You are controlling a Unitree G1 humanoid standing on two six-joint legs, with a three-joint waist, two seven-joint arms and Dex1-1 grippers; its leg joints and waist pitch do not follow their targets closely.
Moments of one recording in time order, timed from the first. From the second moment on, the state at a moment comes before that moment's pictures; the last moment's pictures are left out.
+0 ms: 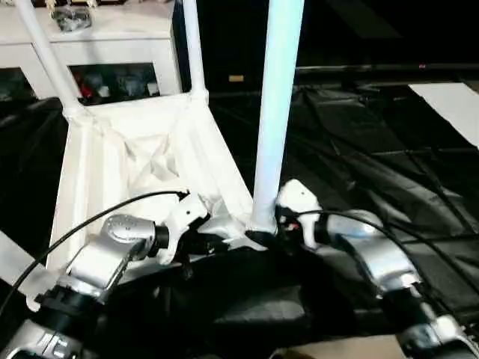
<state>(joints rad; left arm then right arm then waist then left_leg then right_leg) -0.37 0.51 -0.31 0.15 -0.17 0.48 -1.04 -0.44 -0.29 0.28 0.34 0.04 0.20 0.90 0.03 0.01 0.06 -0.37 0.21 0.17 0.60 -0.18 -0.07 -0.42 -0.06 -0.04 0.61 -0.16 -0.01</state>
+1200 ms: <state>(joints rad) -0.45 0.31 -0.30 0.31 -0.06 0.43 -0.85 -0.50 -0.20 0.19 0.51 0.03 0.20 0.70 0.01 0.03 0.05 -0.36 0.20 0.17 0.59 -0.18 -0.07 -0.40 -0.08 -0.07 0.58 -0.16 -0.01</state>
